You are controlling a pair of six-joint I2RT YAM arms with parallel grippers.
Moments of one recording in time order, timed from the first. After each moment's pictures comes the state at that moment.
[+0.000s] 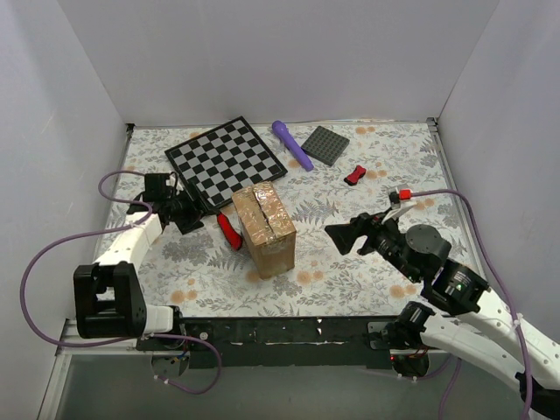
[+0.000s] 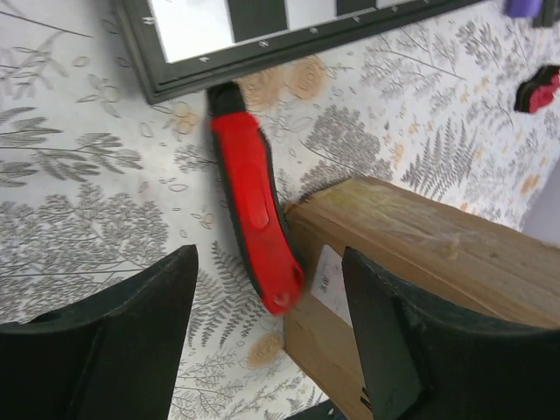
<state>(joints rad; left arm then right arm) 0.02 1.33 0.82 -0.39 0.41 -0.61 0.91 0.52 0.70 -0.31 0.22 0.54</state>
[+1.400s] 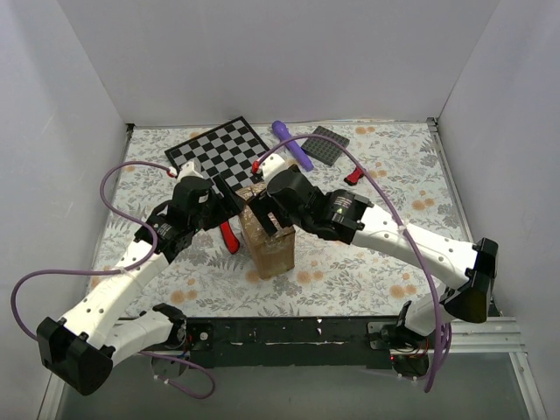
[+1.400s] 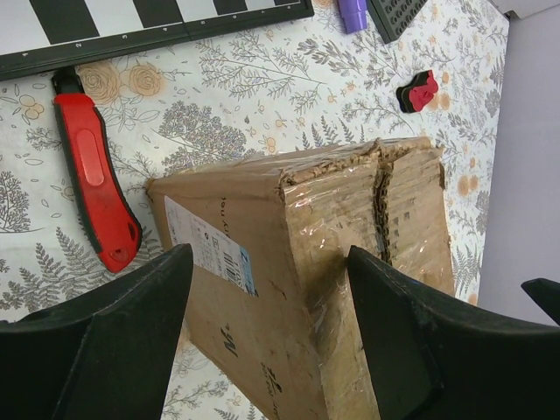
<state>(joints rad) -0.51 1.00 0.92 -0.50 -0.15 -0.87 1.12 1.49 1.52 -0.69 0.40 0.16</state>
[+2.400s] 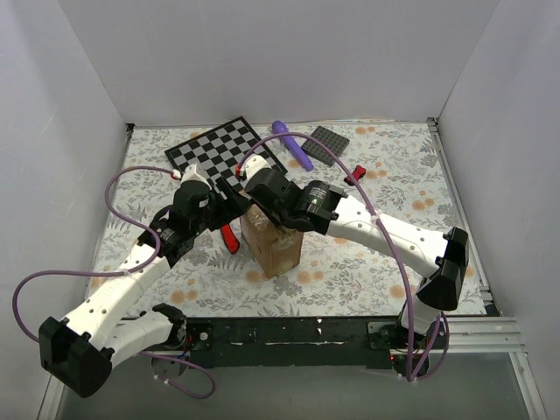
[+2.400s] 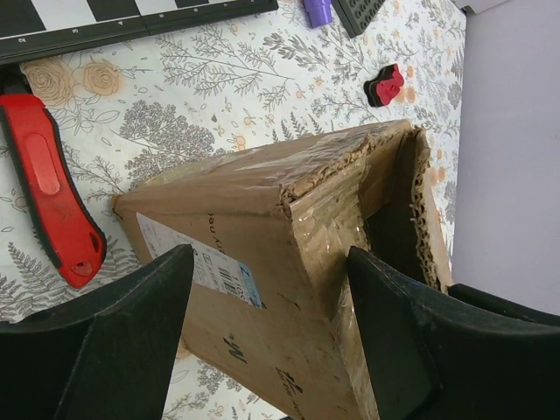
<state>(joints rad) -0.51 0.98 0.85 -0.38 -0.09 -0.89 1.15 1.67 1.71 -0.88 0.48 0.13</state>
